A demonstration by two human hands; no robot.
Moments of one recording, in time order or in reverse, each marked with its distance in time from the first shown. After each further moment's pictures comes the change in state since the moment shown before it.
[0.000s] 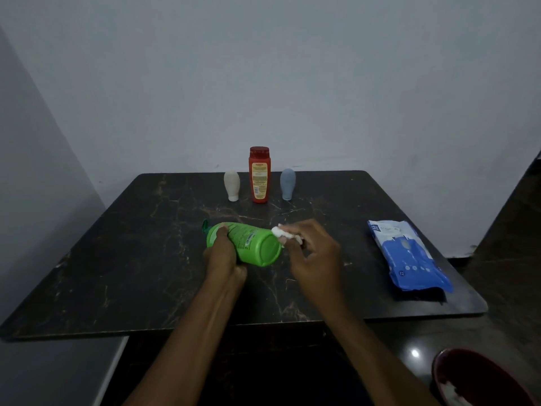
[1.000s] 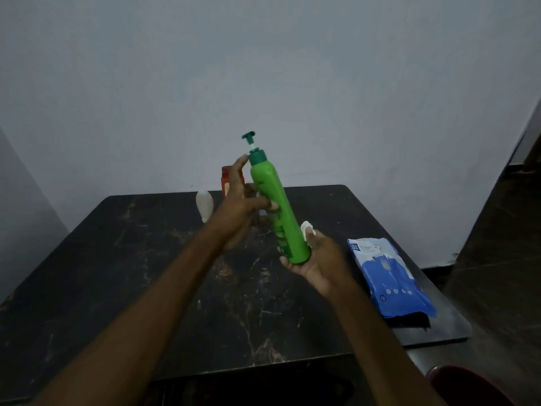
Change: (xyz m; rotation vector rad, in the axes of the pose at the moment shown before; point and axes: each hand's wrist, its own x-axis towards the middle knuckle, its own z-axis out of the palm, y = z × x) left_hand -0.030 0.036 0.121 0.603 -0.949 0.353; right_hand 0.070 0.089 -0.026 1.045 -0.005 1.032
